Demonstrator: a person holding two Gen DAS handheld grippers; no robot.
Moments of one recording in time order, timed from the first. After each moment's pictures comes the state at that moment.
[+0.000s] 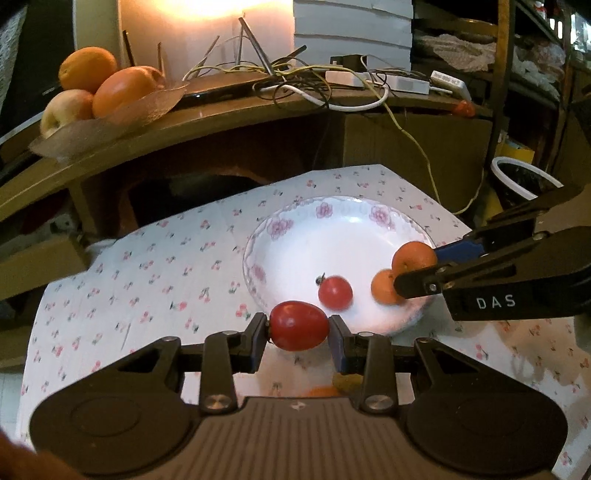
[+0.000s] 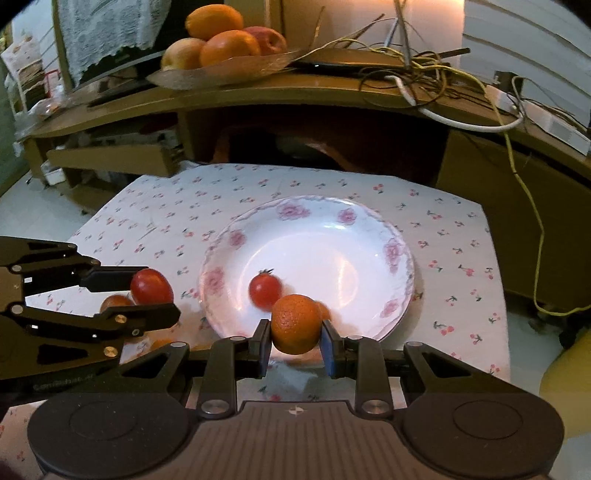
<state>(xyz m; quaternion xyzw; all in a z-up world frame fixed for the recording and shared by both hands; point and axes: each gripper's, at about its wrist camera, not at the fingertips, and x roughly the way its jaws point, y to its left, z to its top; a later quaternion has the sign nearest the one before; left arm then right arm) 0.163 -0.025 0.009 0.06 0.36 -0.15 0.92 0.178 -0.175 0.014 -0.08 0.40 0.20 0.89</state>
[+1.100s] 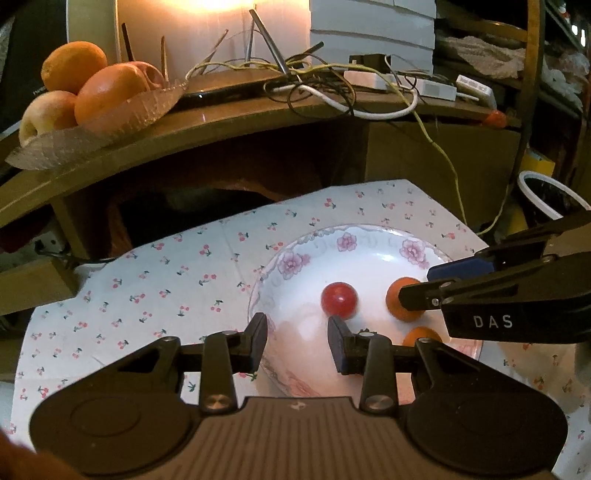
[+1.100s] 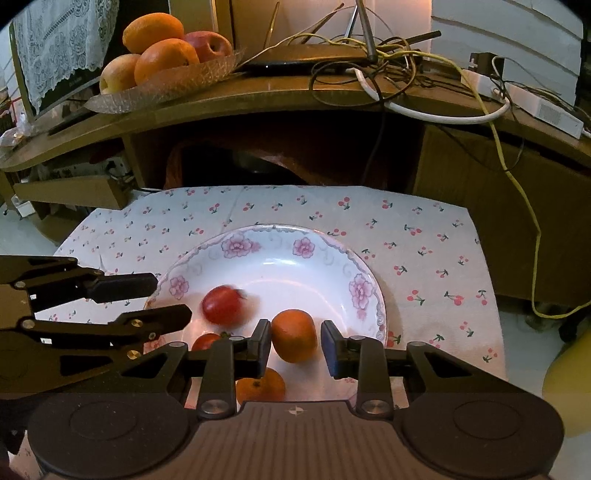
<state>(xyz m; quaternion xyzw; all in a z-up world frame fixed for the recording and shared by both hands) 0.217 -0.033 0.006 0.05 0.36 -0.13 0.92 0.232 -0.182 0.004 -0.05 0.40 0.17 0.90</state>
